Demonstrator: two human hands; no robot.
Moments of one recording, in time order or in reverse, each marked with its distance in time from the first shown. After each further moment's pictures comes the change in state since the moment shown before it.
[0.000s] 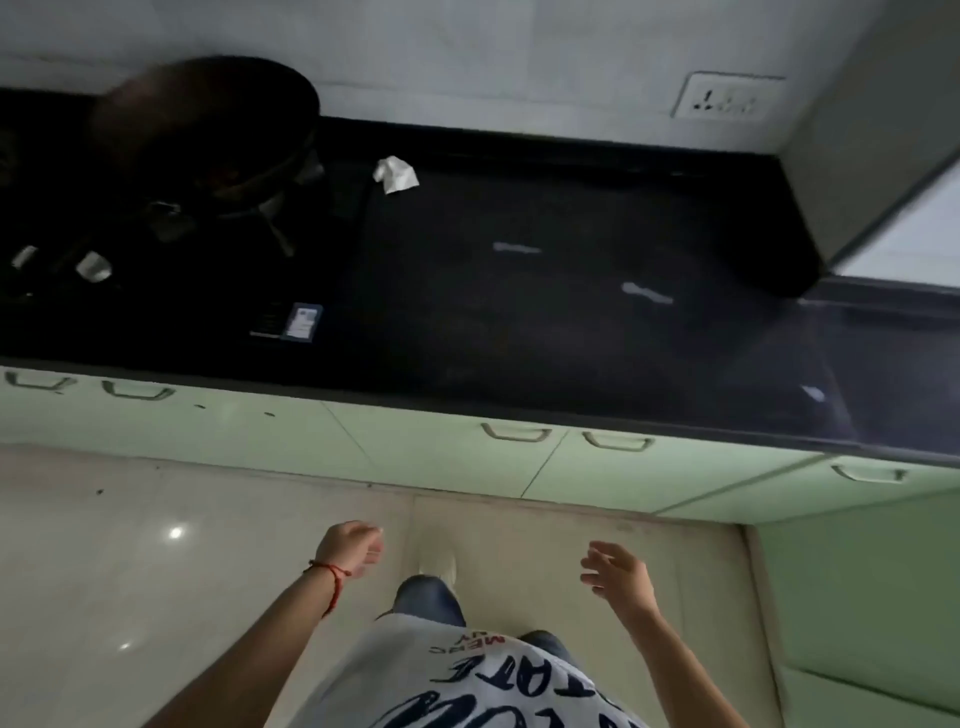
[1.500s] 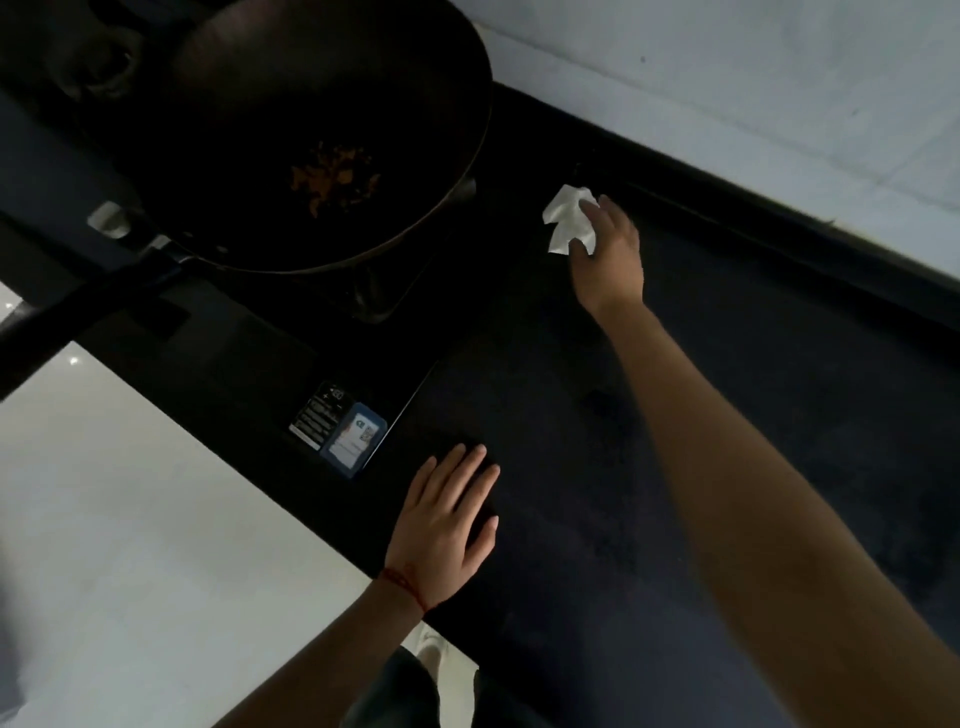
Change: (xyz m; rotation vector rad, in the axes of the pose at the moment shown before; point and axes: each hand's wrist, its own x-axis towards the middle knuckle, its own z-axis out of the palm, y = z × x) left_hand 0.119 0.215 0.008 0.839 0.527 0.786; right_hand 0.243 -0.514 0.297 -0.672 -0.200 -1.027
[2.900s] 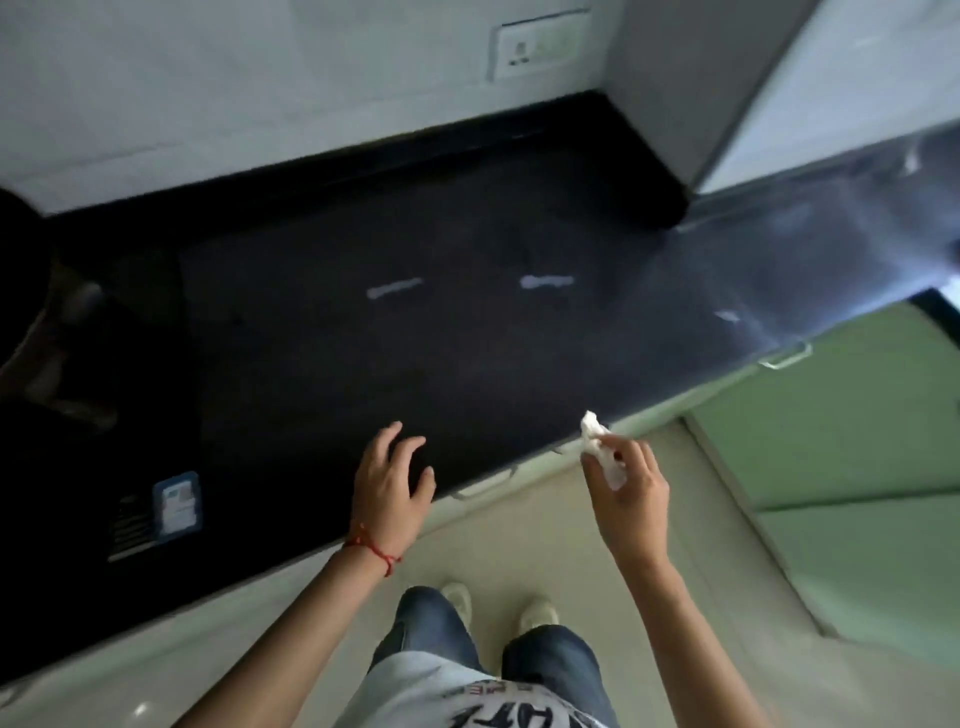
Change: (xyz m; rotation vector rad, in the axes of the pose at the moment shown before) left_hand -0.067 0.054 -0.019 -0.321 -0.170 0.544; right_hand -0.523 0.009 -0.024 0.040 0.946 0.736
